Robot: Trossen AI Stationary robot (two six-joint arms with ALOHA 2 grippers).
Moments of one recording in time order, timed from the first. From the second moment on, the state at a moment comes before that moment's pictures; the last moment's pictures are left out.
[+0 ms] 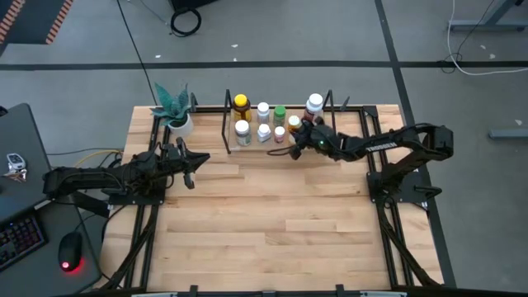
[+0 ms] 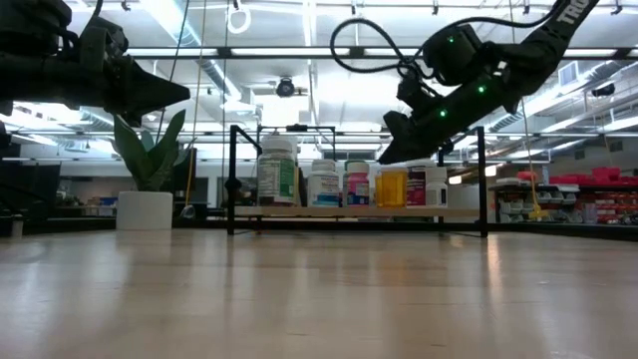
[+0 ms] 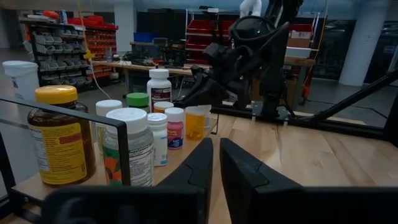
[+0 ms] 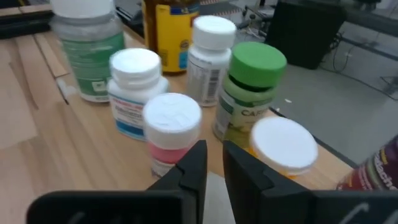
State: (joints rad) left arm 0.14 0.30 0.01 0.36 -0.20 -0.07; right arm -0.31 1.45 0.59 0.46 0.41 0.10
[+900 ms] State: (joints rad) left arm 0.14 0.30 0.01 0.36 -0.20 -0.07; right arm -0.33 1.45 0.59 0.39 0.35 0.13
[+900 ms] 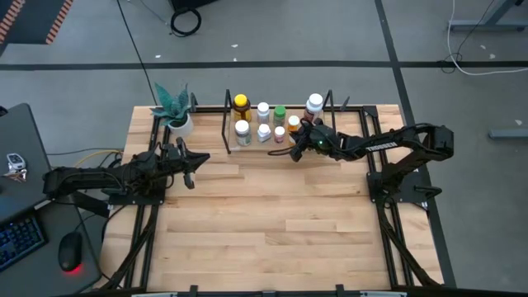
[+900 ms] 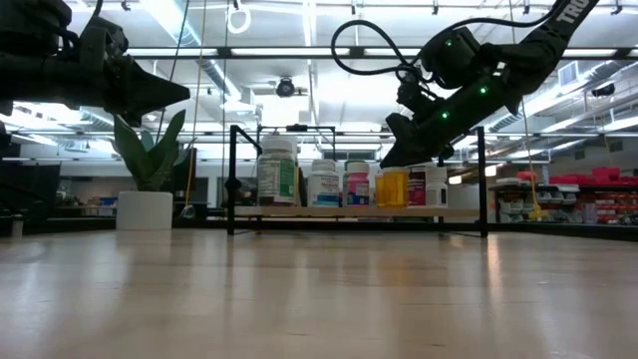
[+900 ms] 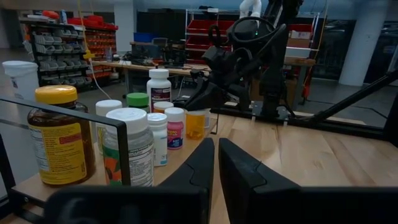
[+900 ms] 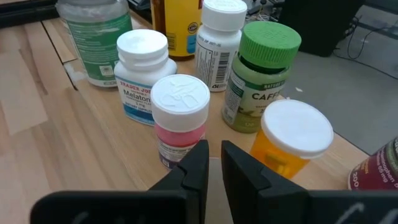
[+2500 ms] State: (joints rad) left arm 0.14 0.30 0.01 0.36 -0.20 -0.07; right arm -0.32 1.46 0.58 0.44 0.42 0.06
